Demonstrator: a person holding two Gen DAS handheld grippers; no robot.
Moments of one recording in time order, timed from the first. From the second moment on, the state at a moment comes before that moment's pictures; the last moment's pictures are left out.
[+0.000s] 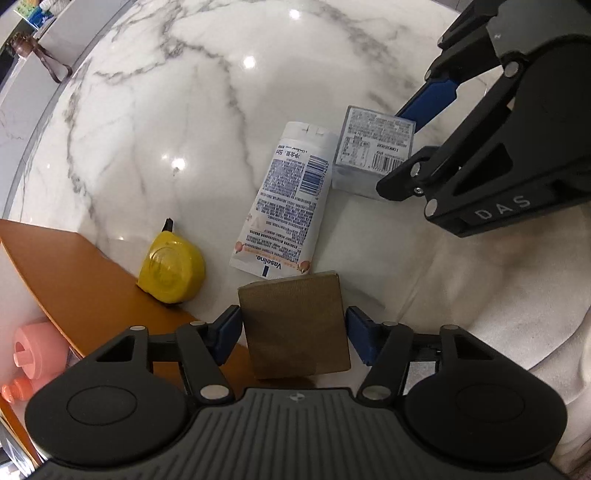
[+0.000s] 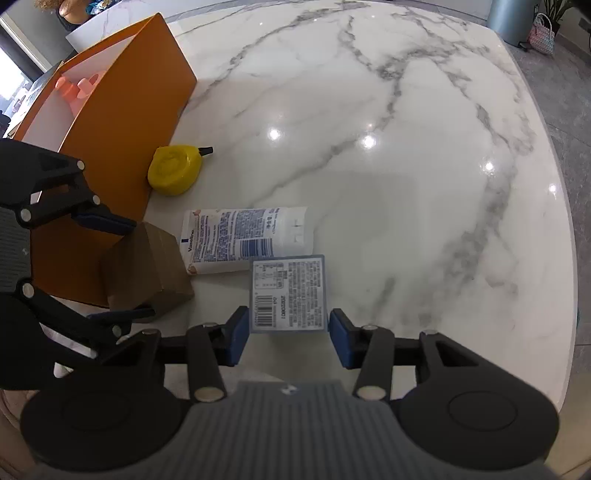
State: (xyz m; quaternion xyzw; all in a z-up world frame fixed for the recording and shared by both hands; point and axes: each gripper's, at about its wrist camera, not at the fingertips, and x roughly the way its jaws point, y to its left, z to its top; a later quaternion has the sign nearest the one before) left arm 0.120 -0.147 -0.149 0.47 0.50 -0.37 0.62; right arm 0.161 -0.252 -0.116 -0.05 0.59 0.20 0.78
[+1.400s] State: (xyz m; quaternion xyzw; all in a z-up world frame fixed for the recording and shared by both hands) left arm 0.101 0.007 0.018 0.33 0.38 -0.32 0.81; right arm 0.126 -0.209 -0.017 -0.07 0.48 0.23 0.84
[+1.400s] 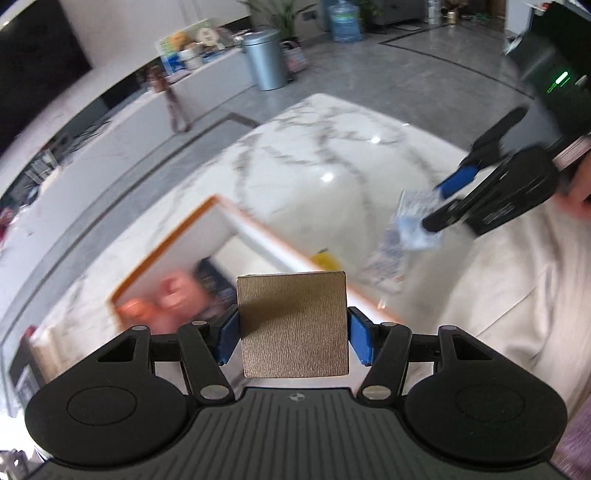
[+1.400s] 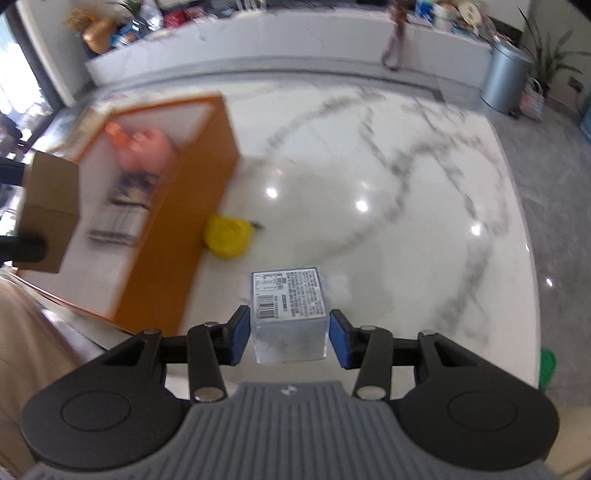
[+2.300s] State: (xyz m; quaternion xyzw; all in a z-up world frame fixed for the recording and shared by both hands) left arm 0.165 0.068 -0.083 0.49 0.45 -0.36 0.65; right arm 0.169 -0.015 -0.068 -0.15 0.52 0.40 0.74
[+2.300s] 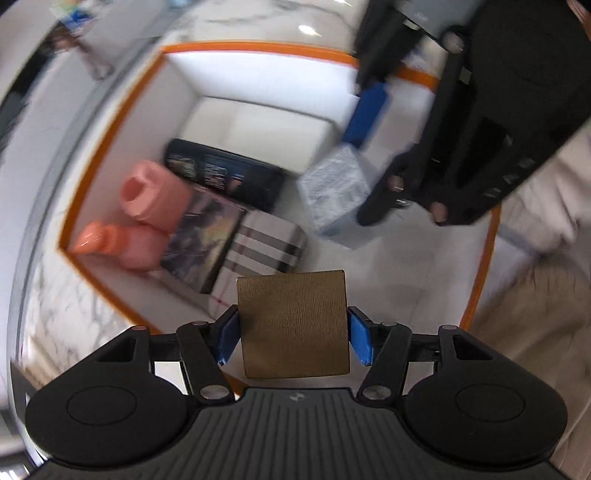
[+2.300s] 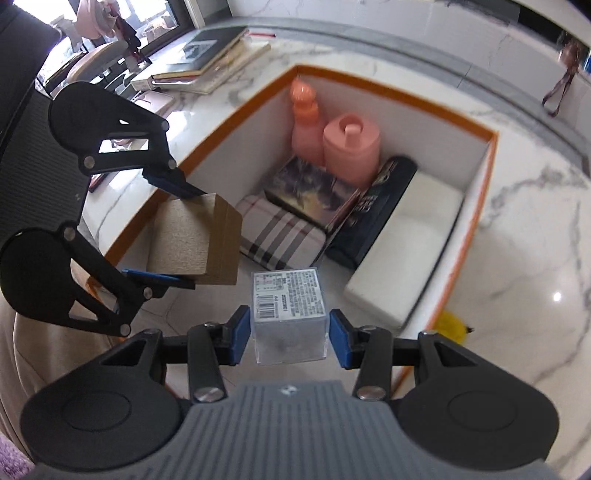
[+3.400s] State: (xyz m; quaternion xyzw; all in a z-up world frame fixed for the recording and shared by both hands) left arm 0.167 0.059 -0.116 0.60 0.44 -0.38 0.54; right arm 0.182 -0.001 -0.099 -0.06 0.58 0.34 0.74
